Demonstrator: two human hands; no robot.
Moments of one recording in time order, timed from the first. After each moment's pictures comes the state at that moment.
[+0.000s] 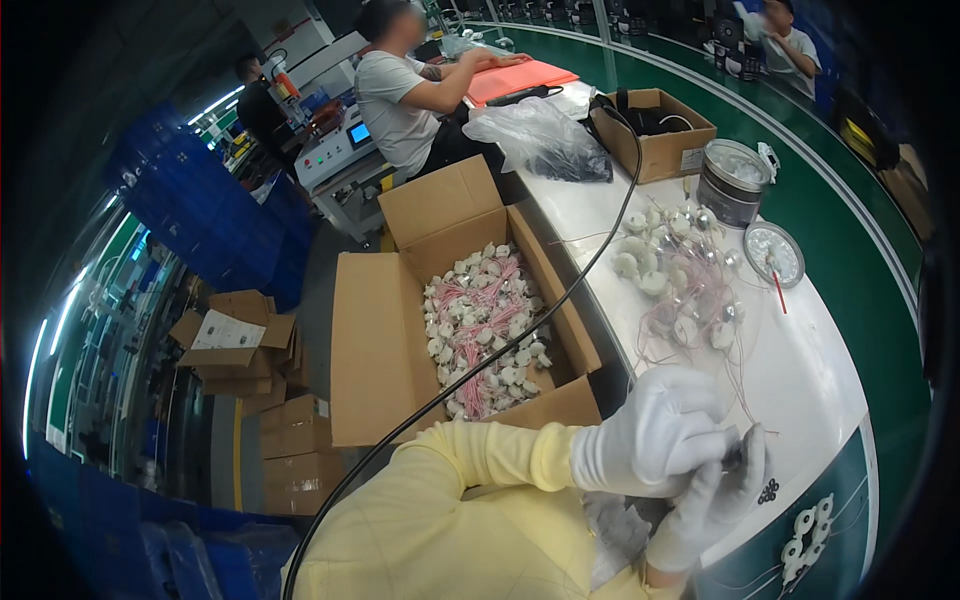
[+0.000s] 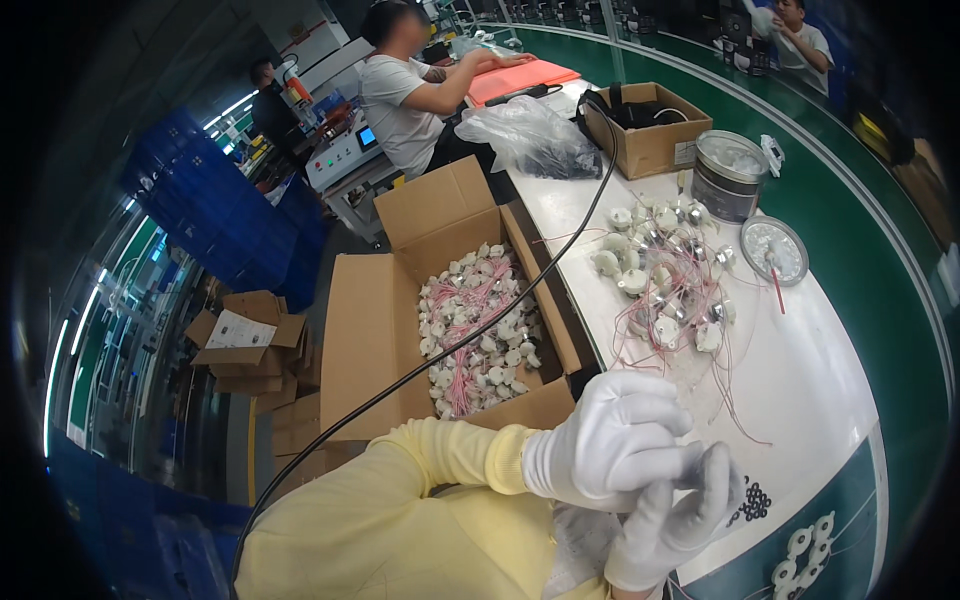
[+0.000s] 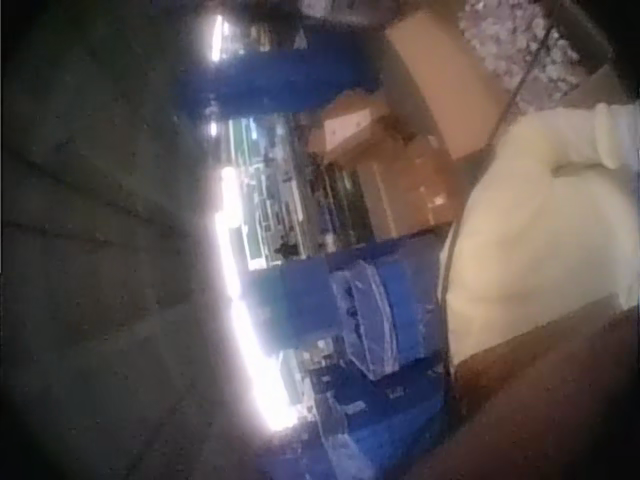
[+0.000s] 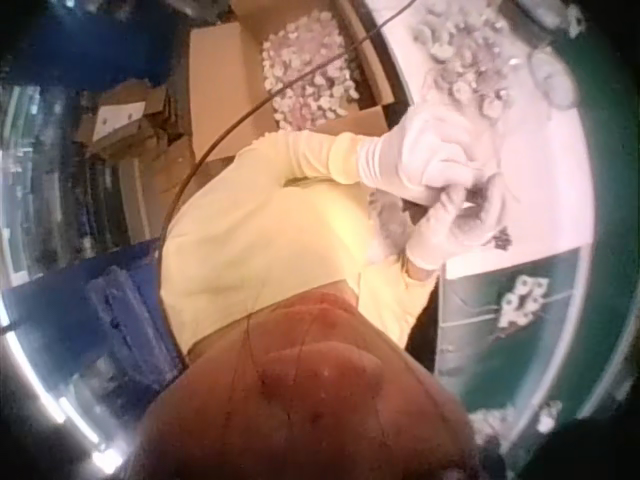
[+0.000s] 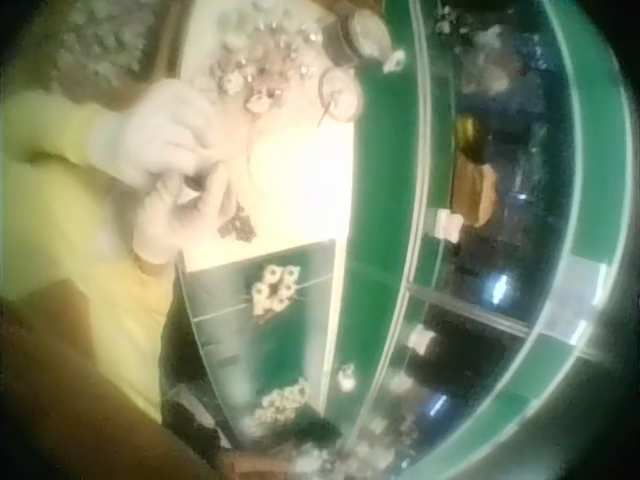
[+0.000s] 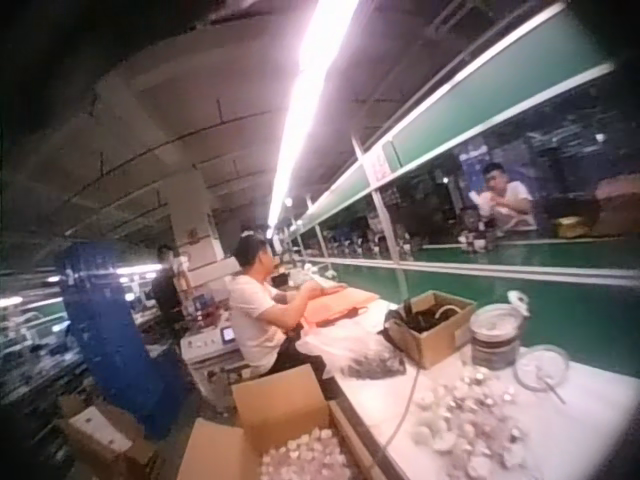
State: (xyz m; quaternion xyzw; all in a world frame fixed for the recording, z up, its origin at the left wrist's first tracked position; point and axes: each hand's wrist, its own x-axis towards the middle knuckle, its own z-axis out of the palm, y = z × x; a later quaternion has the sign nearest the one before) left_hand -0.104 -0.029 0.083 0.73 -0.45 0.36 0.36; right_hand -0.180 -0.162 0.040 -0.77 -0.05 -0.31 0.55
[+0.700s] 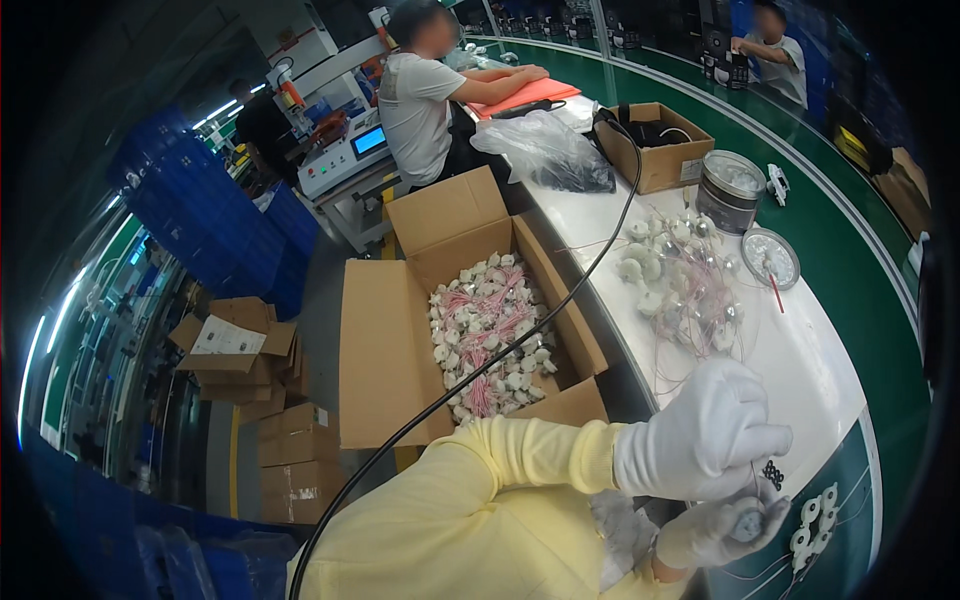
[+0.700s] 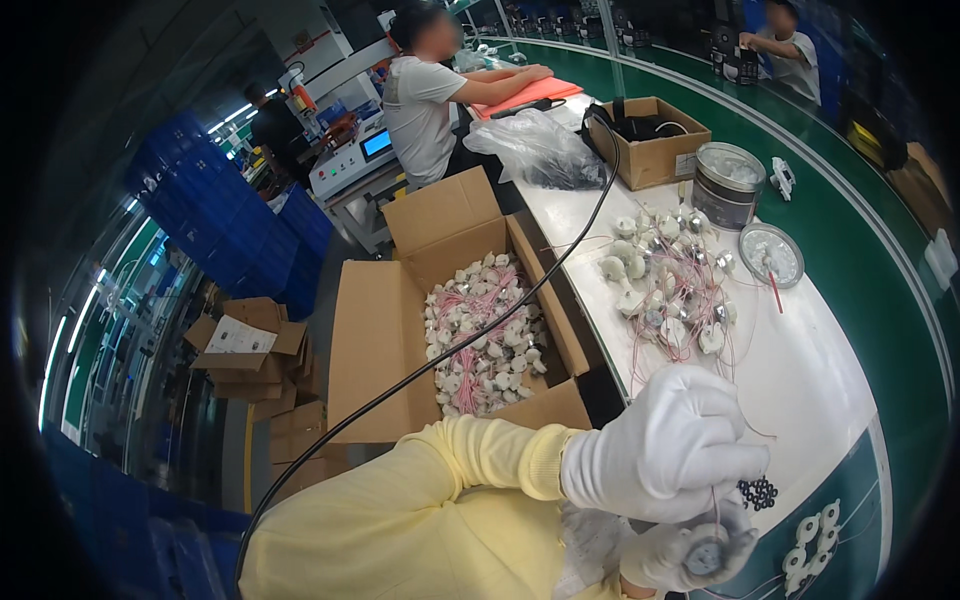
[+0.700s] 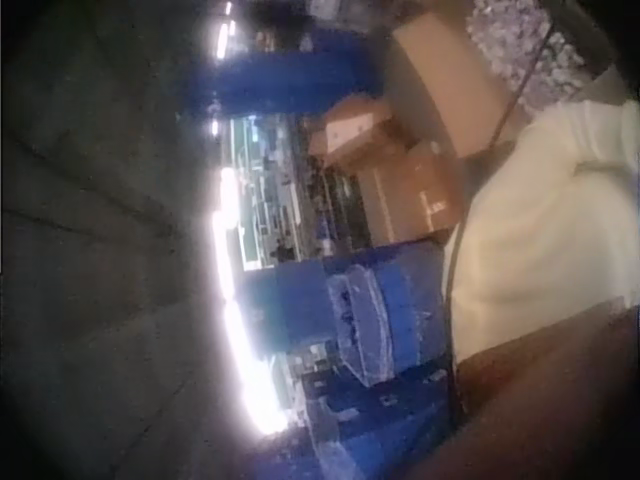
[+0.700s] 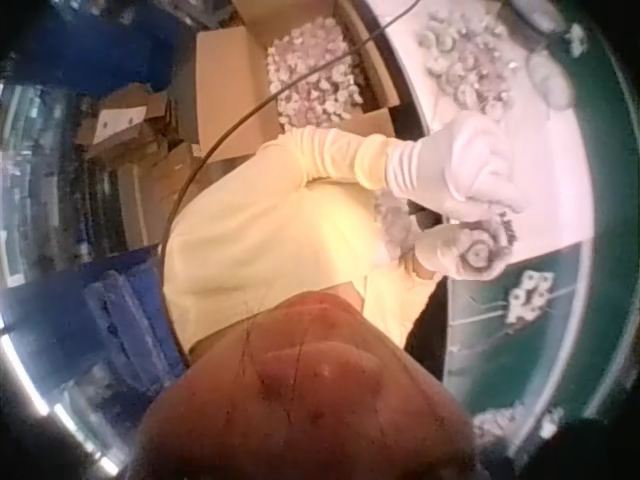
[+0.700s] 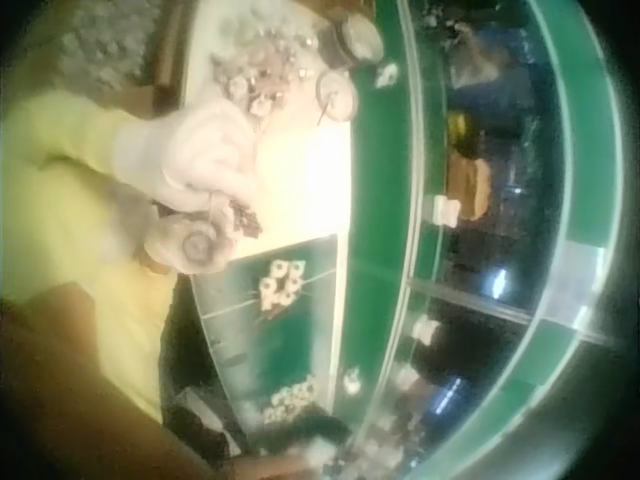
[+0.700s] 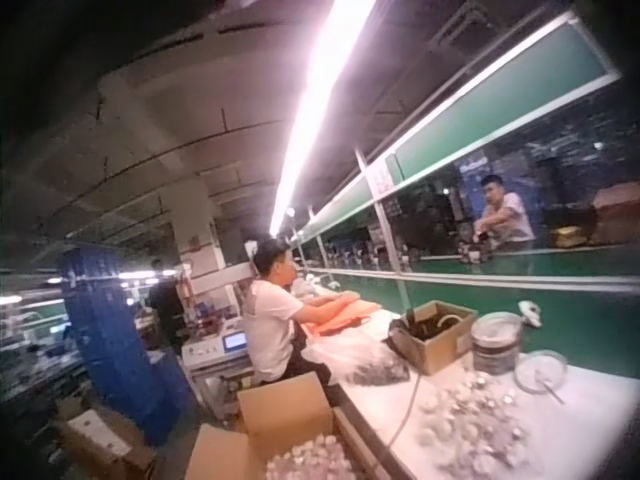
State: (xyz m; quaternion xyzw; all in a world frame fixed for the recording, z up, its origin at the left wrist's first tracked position) left_hand -0.105 -0.062 0.107 0.69 -0.45 0.39 0.43; right_hand -0.189 -0.165 -0.015 -0.59 -0.03 -0.58 0.56
